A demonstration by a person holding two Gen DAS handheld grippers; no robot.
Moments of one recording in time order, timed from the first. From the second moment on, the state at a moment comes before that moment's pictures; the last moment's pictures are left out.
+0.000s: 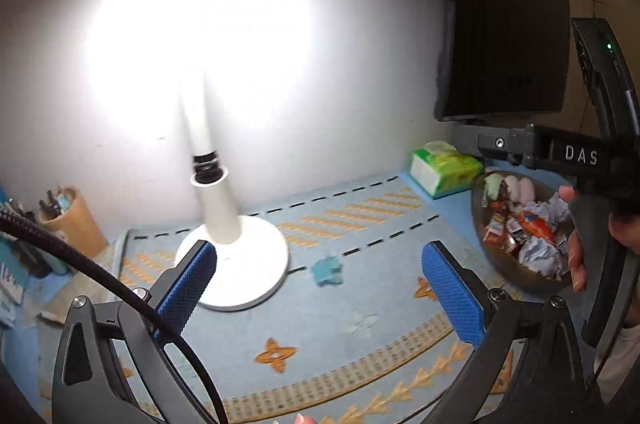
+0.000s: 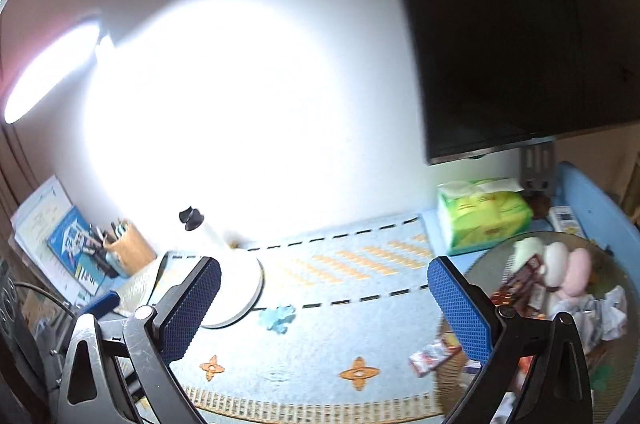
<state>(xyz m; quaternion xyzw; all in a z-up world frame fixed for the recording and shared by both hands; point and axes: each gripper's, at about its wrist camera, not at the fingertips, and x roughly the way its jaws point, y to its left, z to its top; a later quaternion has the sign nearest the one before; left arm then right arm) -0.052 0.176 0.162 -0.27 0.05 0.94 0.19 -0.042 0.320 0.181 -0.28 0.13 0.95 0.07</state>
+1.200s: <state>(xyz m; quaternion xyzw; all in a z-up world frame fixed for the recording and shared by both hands) -0.032 0.010 0.015 -0.45 0.01 0.89 0.04 -0.159 0.239 0.019 -0.42 0.06 0.90 0.06</state>
